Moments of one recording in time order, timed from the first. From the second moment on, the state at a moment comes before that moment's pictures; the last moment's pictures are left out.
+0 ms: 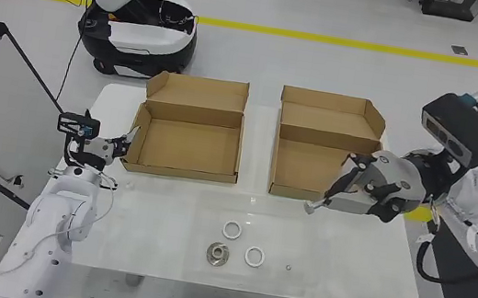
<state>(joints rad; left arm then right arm) 1.73 -1.15 -1.60 -1.80 1.33 0.00 0.00 -0.92 -0.57 1.00 -1.97 0.66 -1.01 0.81</state>
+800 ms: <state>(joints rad) 1.73 -1.15 -1.60 -1.80 1.33 0.00 0.00 -1.10 -0.77 1.13 -1.98 0.73 -1.01 0.81</state>
